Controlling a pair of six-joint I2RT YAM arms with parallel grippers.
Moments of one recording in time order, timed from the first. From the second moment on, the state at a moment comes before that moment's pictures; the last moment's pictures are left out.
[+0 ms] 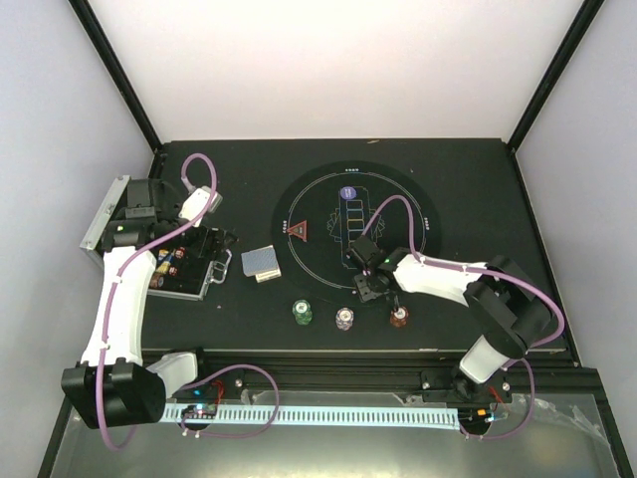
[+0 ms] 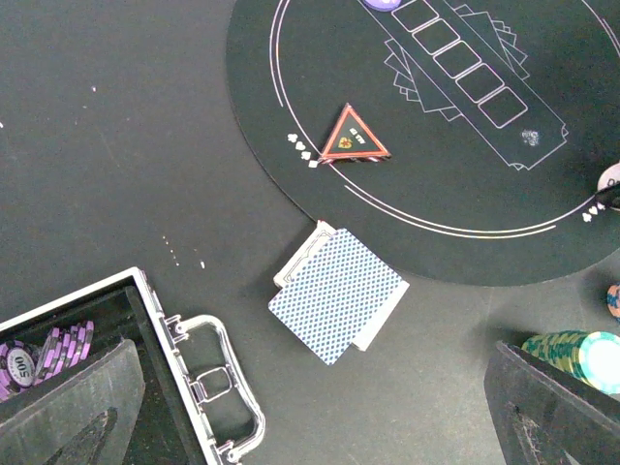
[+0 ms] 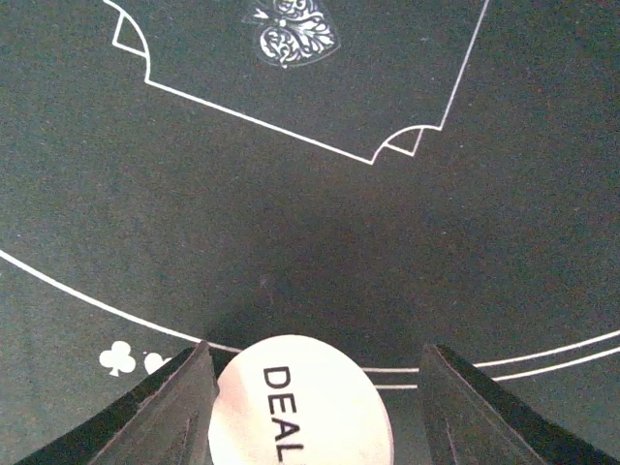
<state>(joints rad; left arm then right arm) 0.12 1.12 1.13 -0.96 0.53 0.48 0.79 1.62 0.86 -0.53 0.22 0.38</state>
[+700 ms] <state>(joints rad) 0.12 1.12 1.13 -0.97 0.53 0.48 0.81 1.58 0.86 -0.60 0.23 0.40</state>
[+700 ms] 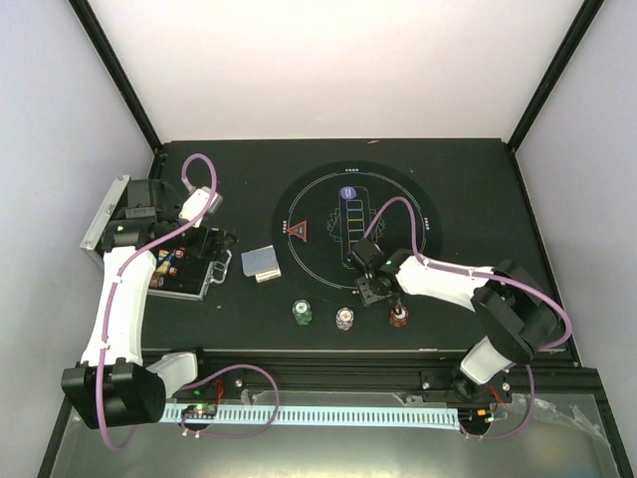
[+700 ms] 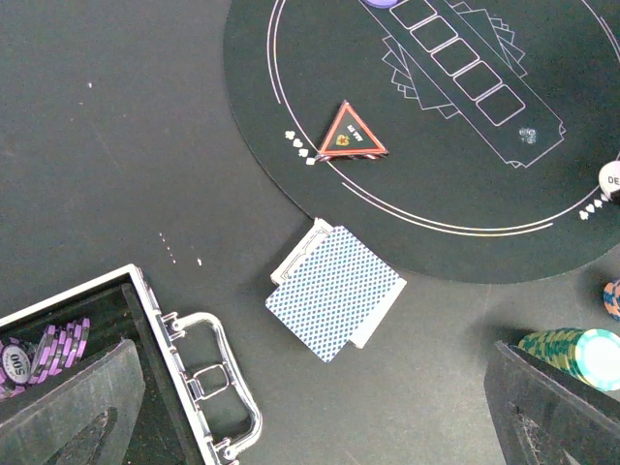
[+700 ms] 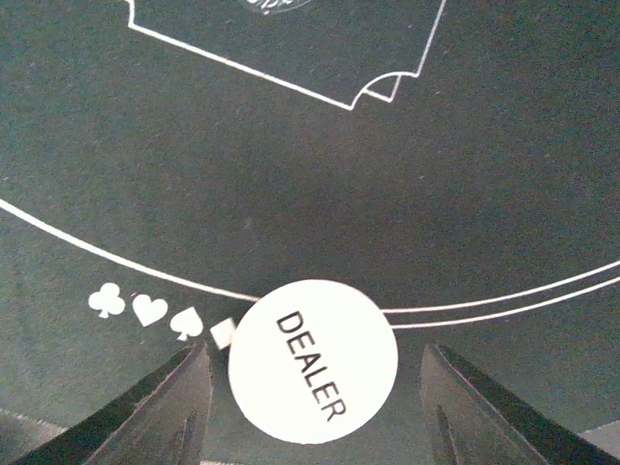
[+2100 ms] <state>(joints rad) 0.13 1.12 1.14 -1.00 0.54 0.50 0.52 1.69 0.95 -0.62 0.27 0.44</state>
